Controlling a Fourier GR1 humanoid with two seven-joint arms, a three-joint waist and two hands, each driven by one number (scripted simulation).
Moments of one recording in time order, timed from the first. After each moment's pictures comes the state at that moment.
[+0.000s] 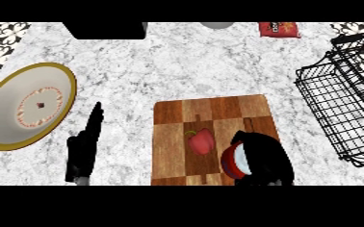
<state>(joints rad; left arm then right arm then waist) 0.05 0.18 -0.19 -1.40 0.04 0.30 -0.02 -0.11 -0.27 0.58 -1.83 0.68 0.37 1.02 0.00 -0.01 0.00</state>
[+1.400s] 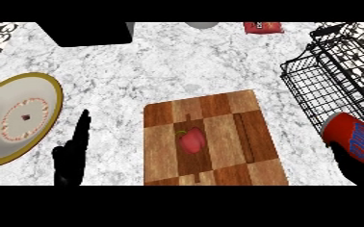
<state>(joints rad) 0.14 0.18 -0.14 -1.46 0.03 0.30 -0.02 0.24 -0.24 -0.07 -2.32 1.00 0.04 1.12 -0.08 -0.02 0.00</state>
